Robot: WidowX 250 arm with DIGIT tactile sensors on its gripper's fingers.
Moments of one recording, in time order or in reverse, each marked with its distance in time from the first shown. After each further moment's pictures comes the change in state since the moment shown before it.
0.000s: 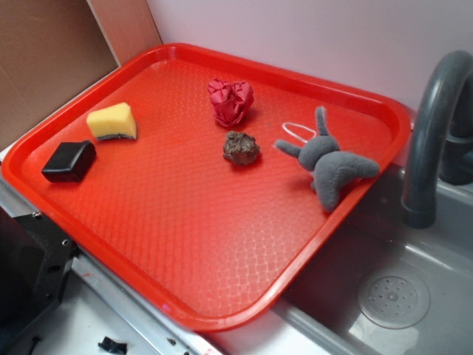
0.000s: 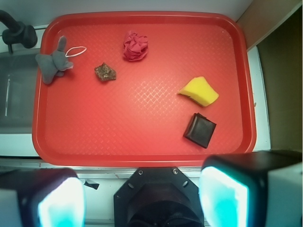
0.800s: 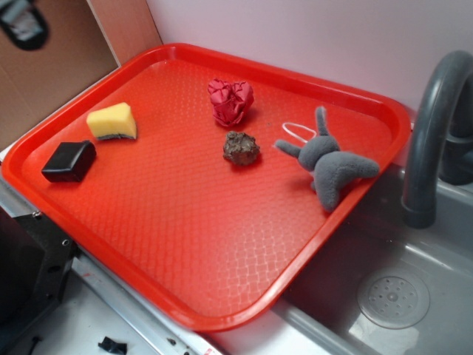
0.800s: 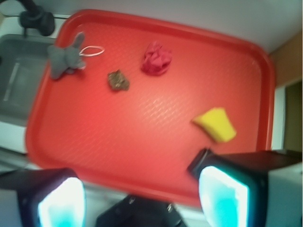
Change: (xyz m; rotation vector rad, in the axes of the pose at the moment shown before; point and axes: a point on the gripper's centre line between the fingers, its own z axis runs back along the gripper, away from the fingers) arm 0.040 -0.015 -0.041 0.013 -0.014 -0.286
